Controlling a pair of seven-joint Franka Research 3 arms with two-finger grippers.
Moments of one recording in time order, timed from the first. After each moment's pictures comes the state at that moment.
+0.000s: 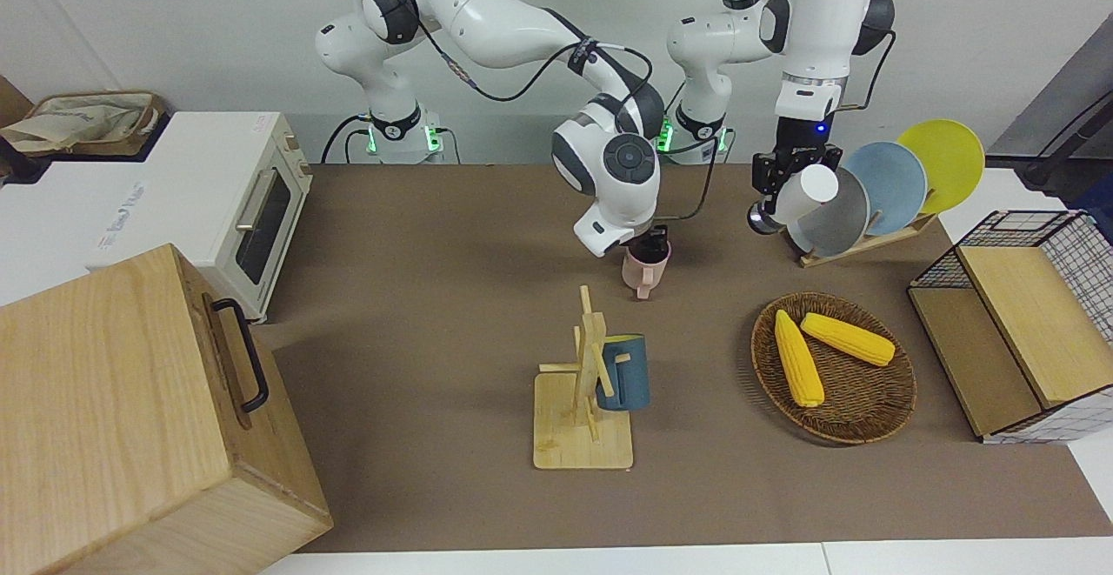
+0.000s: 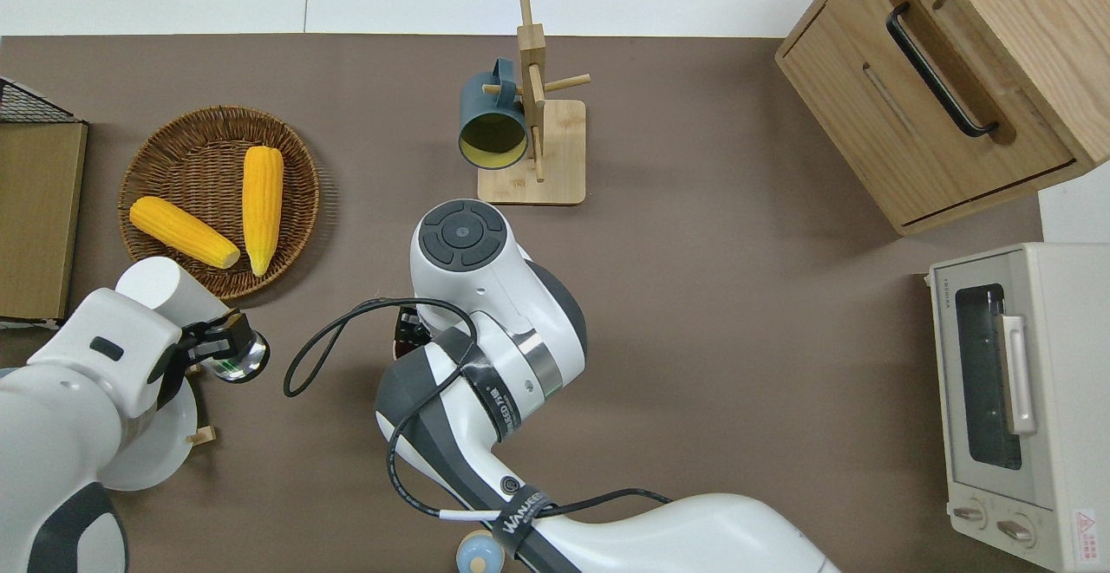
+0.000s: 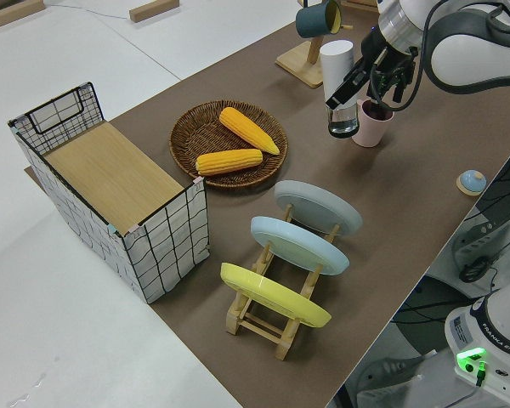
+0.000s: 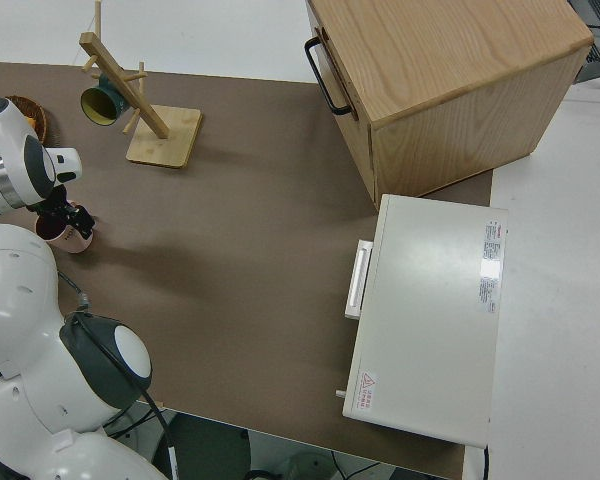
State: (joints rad) left arm 0.07 -0.42 -0.16 -2.40 0.00 2.37 -0.23; right arm 0.67 0.64 0.04 -1.30 0.26 1.84 0.80
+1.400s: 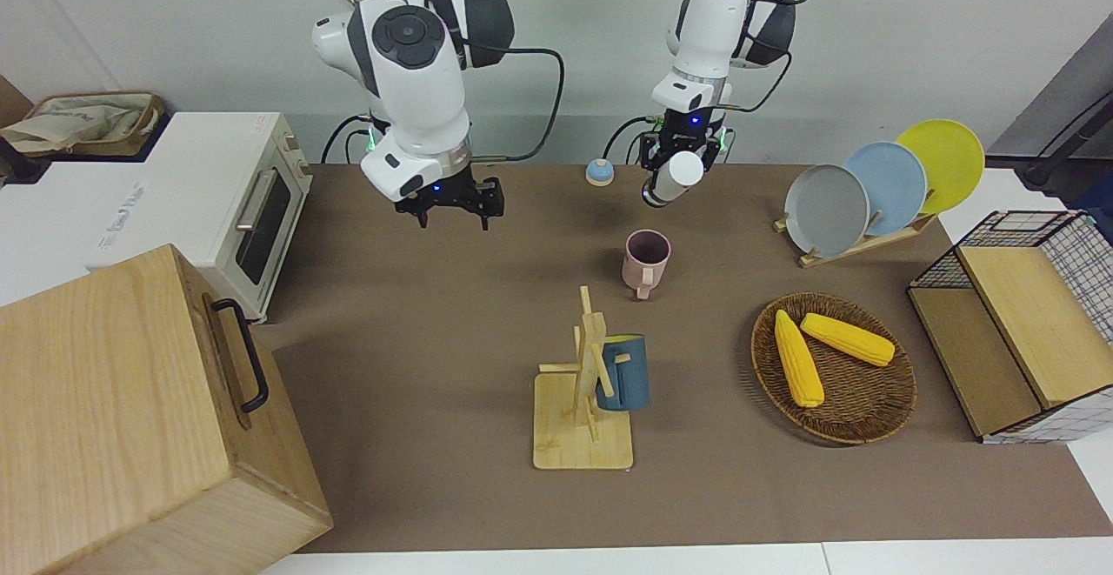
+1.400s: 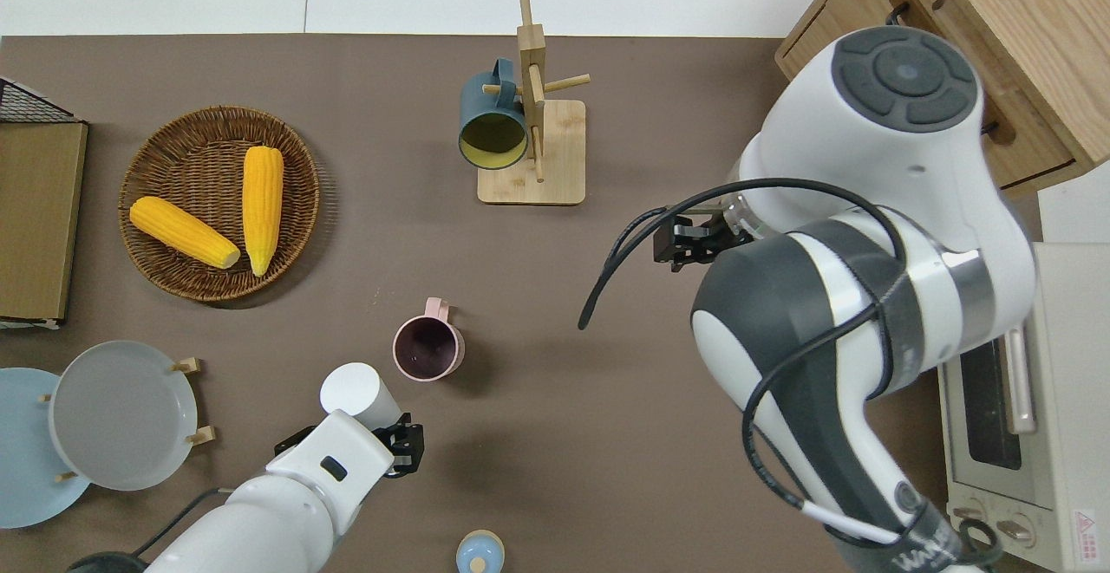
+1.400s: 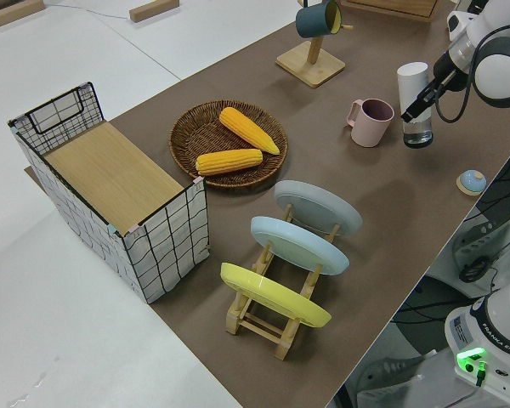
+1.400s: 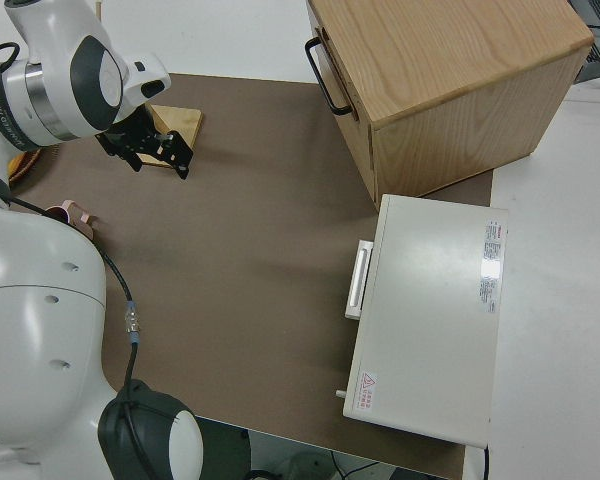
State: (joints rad) left arm -0.29 -0.54 -0.19 -2.63 -0.10 2.37 -0.37; right arm 0.32 0.26 0.00 -1.42 0.03 1.57 0.40
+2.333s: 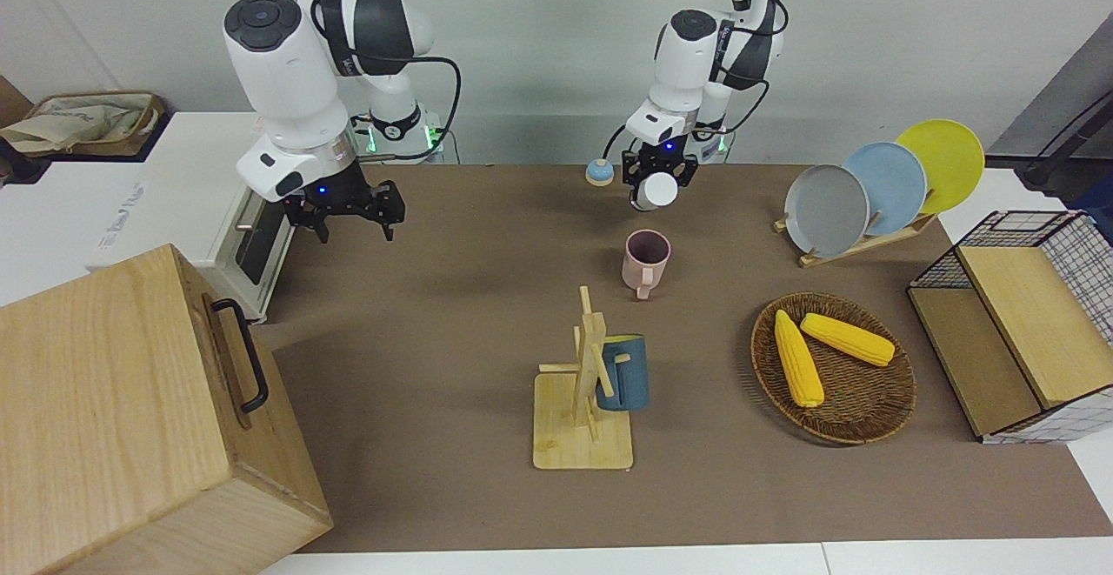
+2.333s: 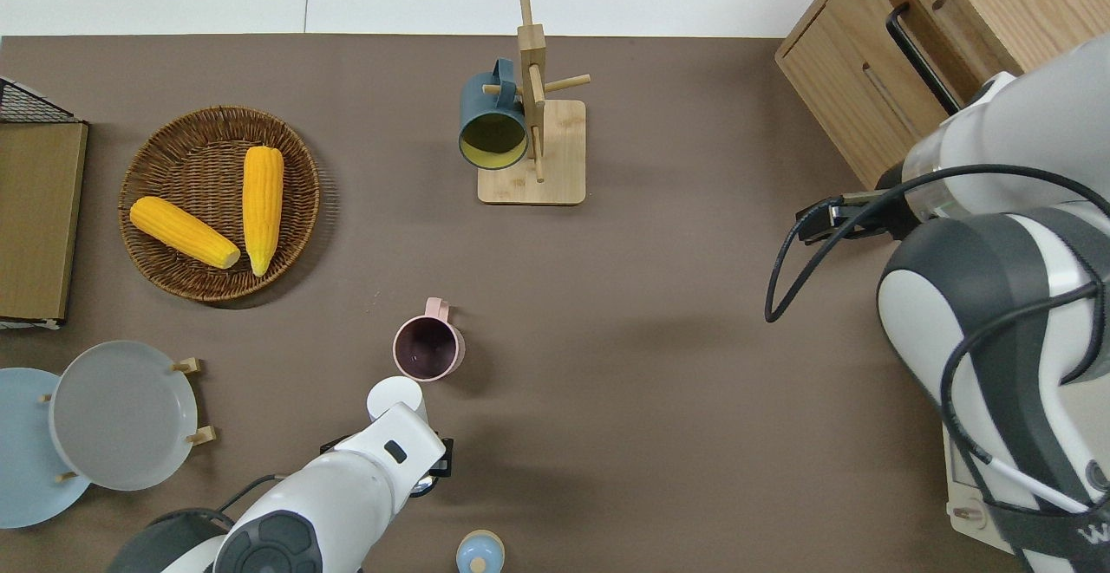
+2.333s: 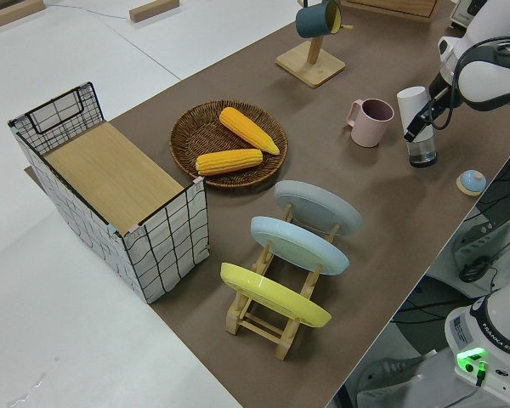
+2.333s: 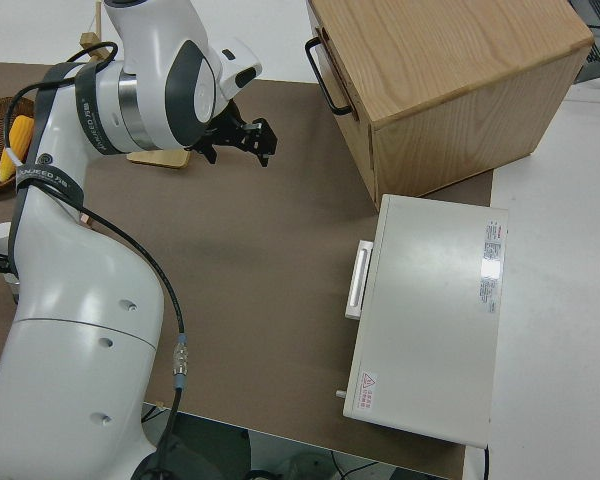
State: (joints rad) left arm -0.31 -0.40 -0.23 -2.60 -0.11 2.33 -0.37; right arm 0.12 0.14 0.00 -1.58 -0.02 1.71 0.10
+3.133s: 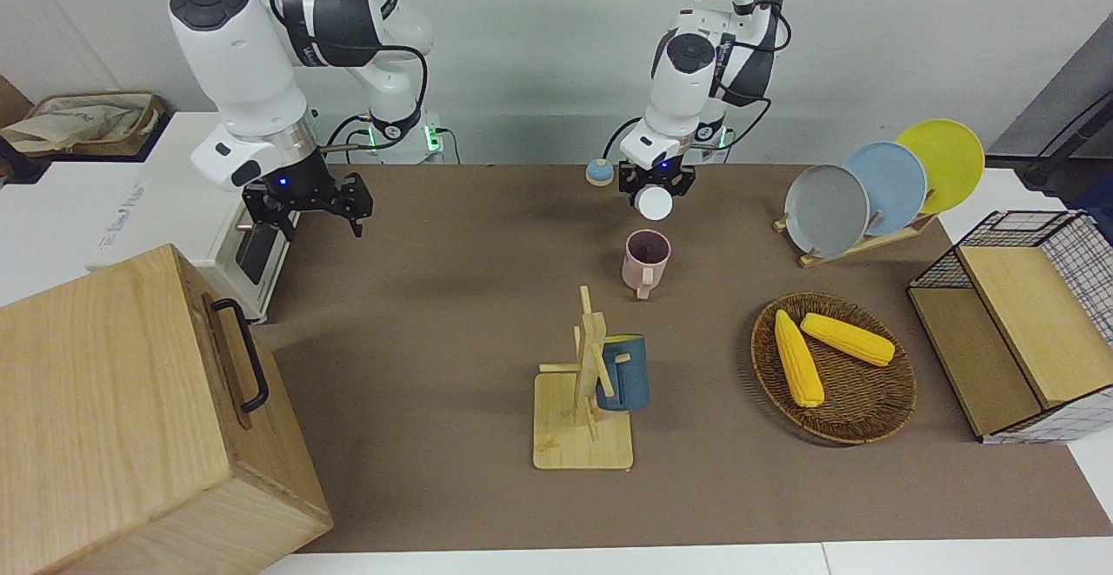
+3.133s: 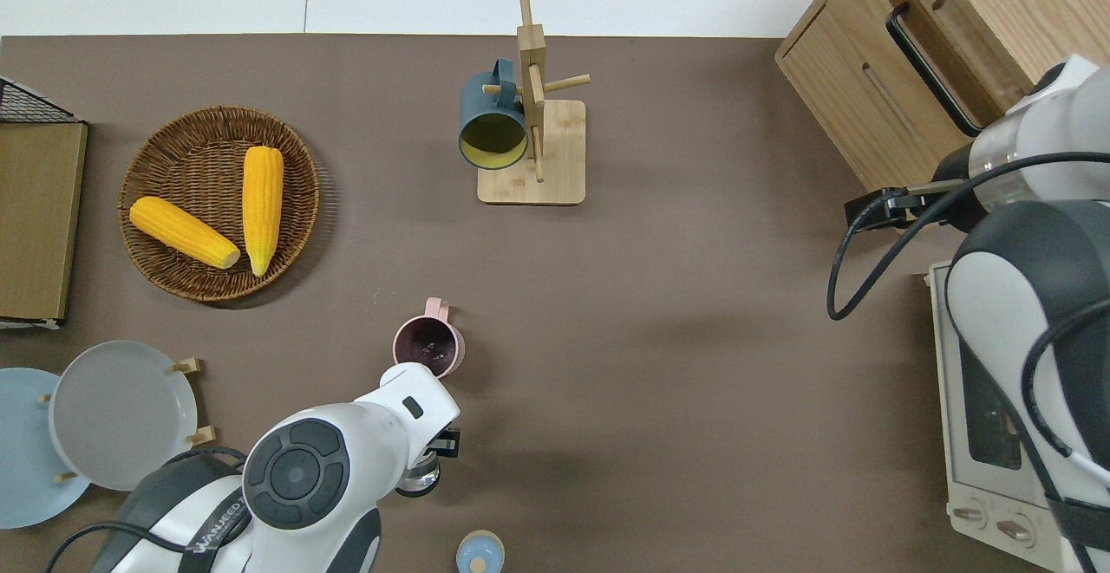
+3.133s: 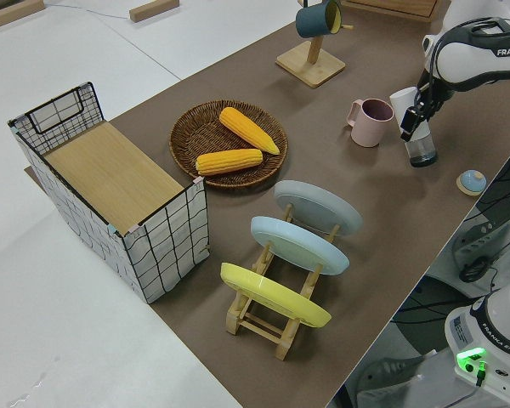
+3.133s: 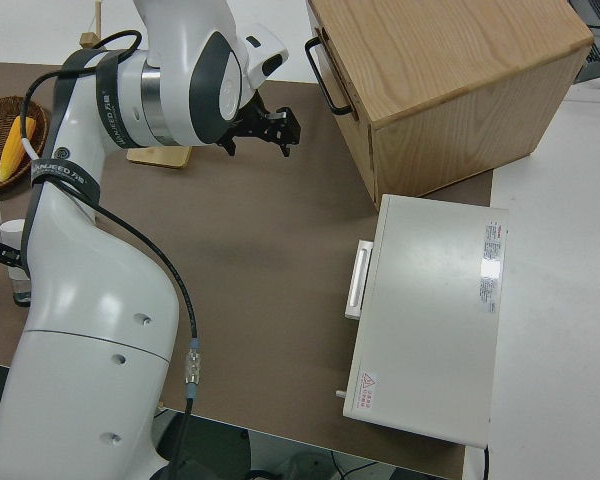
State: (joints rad) left arm -0.30 -0.26 -0.21 -2.46 -0.11 2.17 -0.32; right arm 0.06 0.13 0.00 -1.56 -0.01 1.71 0.01
